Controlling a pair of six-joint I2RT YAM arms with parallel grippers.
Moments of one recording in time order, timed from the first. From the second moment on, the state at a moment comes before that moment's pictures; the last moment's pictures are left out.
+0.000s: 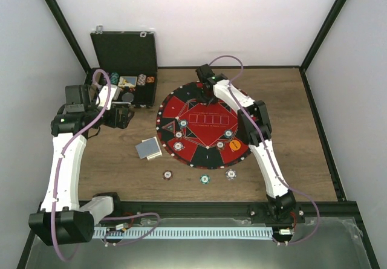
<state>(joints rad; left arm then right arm) 0.08 1.10 1.22 -0.94 0.42 0.26 0.48 2.52 2.23 -0.84 0.04 0.46</state>
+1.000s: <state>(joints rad) 0.08 1.10 1.23 -0.95 0.42 0.26 0.51 2.46 2.27 -0.84 0.08 0.44</state>
